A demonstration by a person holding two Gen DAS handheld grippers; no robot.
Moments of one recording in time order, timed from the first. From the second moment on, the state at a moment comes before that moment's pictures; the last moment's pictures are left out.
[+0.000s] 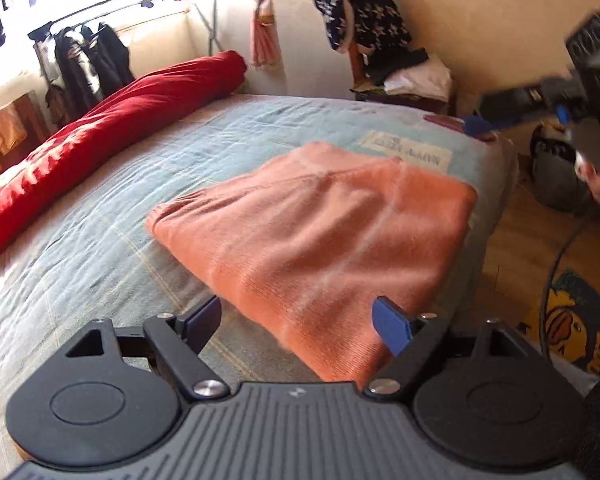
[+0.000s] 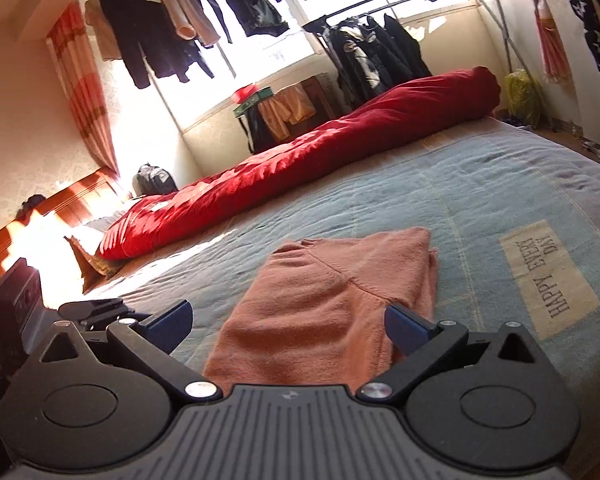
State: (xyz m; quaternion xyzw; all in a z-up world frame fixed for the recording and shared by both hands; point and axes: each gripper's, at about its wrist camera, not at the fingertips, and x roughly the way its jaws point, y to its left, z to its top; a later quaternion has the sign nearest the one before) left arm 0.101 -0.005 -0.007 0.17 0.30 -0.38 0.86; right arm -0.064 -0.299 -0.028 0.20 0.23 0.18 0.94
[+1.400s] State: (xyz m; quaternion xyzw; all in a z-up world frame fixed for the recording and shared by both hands) left arm 0.219 -0.081 -0.042 -0.02 0.45 -0.36 0.82; right arm 0.022 -0.287 -0.092 0.14 0.30 0.13 0.94
